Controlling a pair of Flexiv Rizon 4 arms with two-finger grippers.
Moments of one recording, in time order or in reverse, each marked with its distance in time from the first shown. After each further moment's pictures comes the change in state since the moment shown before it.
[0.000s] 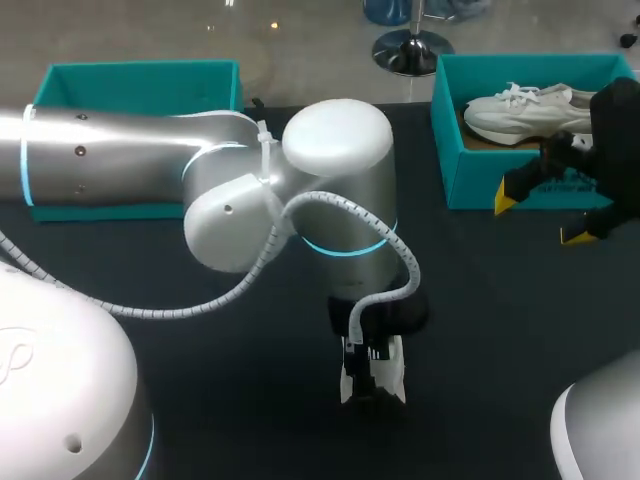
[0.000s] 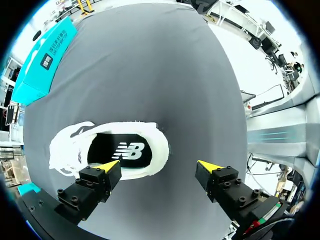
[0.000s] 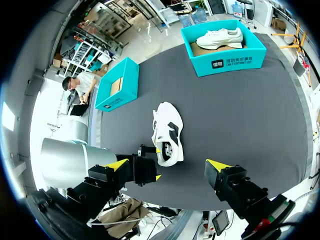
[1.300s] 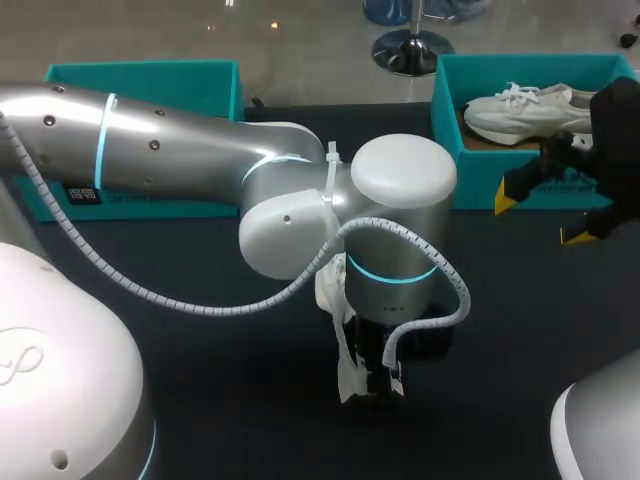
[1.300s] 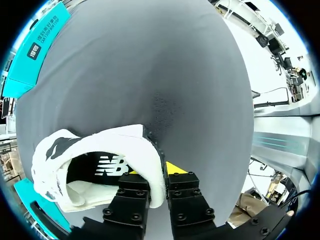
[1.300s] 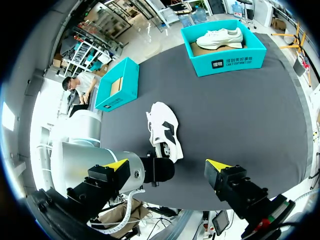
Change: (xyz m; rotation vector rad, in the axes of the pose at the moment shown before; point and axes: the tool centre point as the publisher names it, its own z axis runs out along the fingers) left arm 0.009 -0.007 0.038 -0.124 0.021 -0.056; right arm 0.000 0.000 0.000 0.000 0.000 0.000
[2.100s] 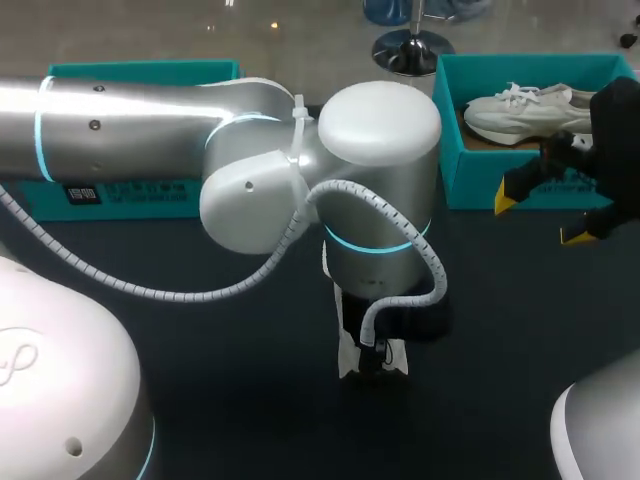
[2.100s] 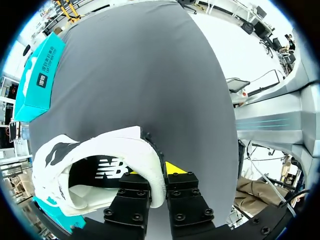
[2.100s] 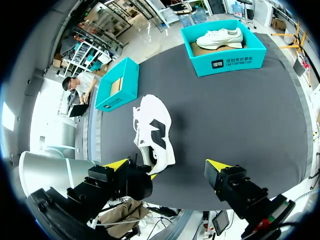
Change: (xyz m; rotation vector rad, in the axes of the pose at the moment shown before) left arm 0.015 0.012 -0.082 0.058 -0.053 0.164; right arm 0.000 0.000 0.000 0.000 0.000 0.000
